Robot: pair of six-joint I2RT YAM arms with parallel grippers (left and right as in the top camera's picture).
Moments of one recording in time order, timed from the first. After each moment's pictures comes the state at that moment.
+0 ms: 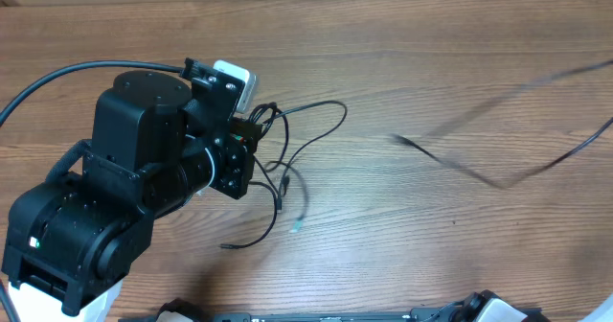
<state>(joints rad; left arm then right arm) -0.46 1.23 1.86 -1.34 0.16 -0.12 -0.67 1.34 1.73 -1.02 -0.42 0.55</state>
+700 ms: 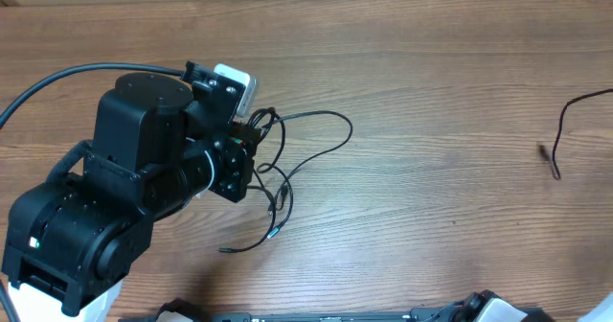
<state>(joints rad) -0.46 1.23 1.86 -1.38 0.16 -0.12 -0.67 1.37 1.73 -0.84 -0.16 0.49</state>
